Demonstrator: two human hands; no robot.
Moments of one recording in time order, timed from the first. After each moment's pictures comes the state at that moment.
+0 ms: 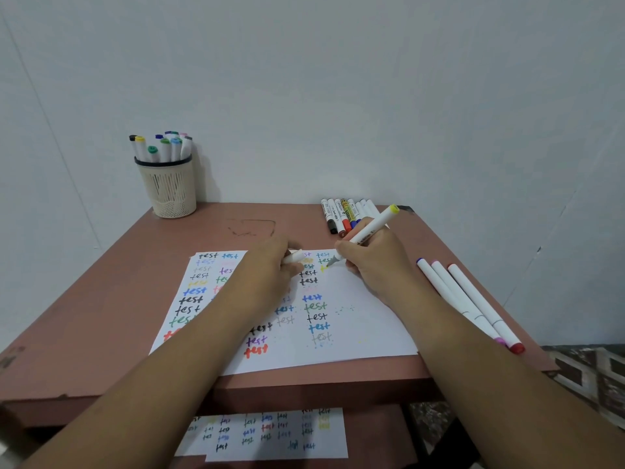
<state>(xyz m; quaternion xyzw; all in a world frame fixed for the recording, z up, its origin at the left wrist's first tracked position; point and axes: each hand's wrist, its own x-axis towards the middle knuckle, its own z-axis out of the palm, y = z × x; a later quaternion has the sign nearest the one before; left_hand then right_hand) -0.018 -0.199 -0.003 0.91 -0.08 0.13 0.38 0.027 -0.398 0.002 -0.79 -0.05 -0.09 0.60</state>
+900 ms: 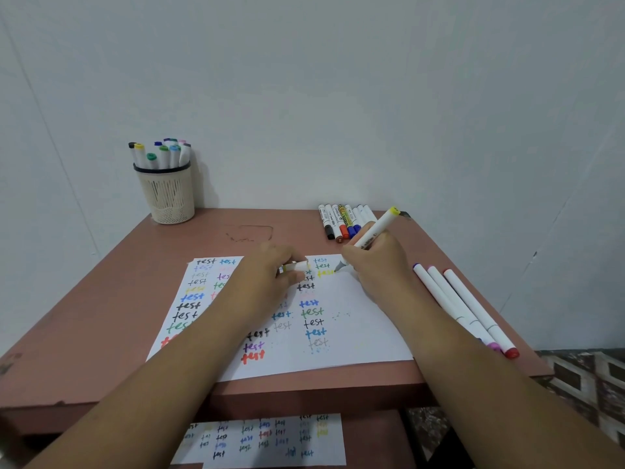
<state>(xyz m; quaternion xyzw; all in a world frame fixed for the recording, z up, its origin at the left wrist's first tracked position) -0.018 -0.198 -0.003 0.91 -0.11 0.14 0.36 0.030 -0.401 -0.001 -0.82 0.00 -0.13 0.55</state>
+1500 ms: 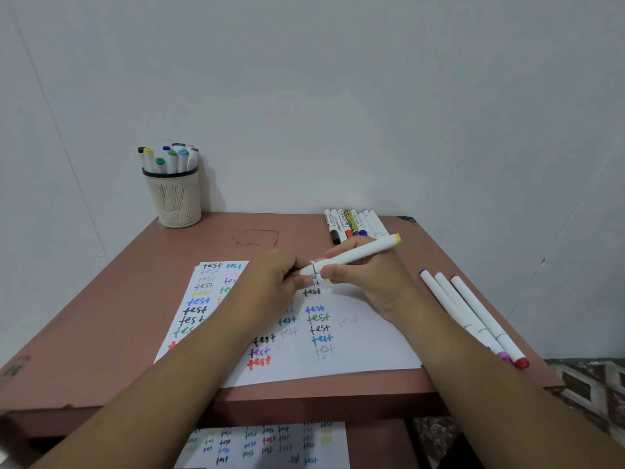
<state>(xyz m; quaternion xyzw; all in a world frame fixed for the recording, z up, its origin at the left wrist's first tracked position) -0.023 -0.198 -0.001 0.90 -0.13 0.15 0.38 0.009 -0.394 0.008 -0.70 -0.19 -0.01 0.69</state>
